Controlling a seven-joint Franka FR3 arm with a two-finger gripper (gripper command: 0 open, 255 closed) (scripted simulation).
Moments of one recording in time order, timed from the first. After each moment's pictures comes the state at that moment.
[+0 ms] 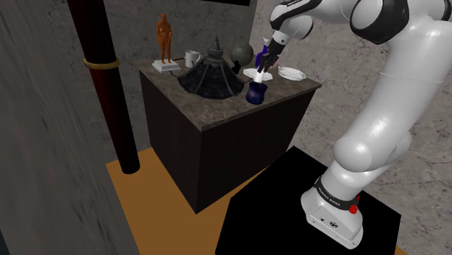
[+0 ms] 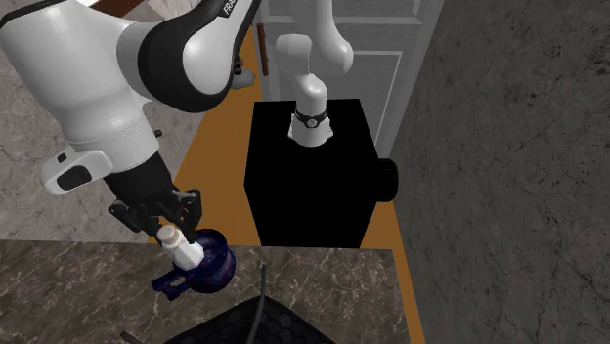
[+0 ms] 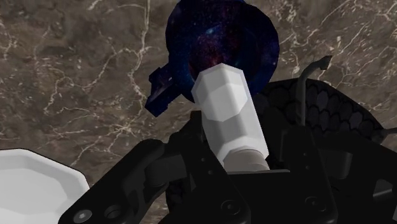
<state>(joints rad) -0.31 0.19 -0.22 -1.81 0.31 2.14 -0.64</state>
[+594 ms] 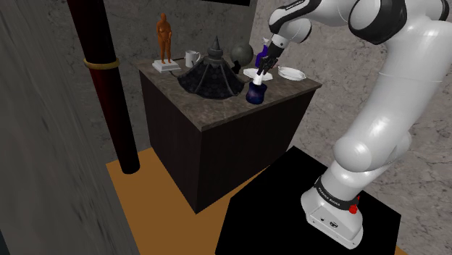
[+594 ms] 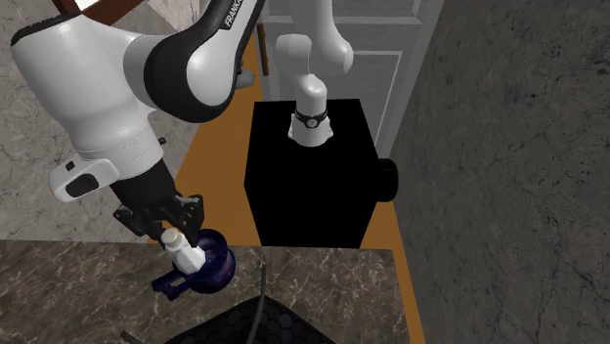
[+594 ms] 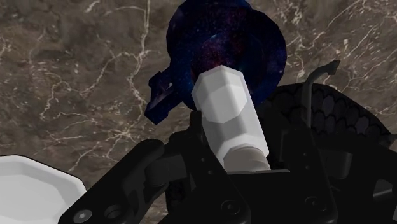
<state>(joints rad) -0.31 0.20 -0.22 -1.84 0.32 2.17 -0.65</state>
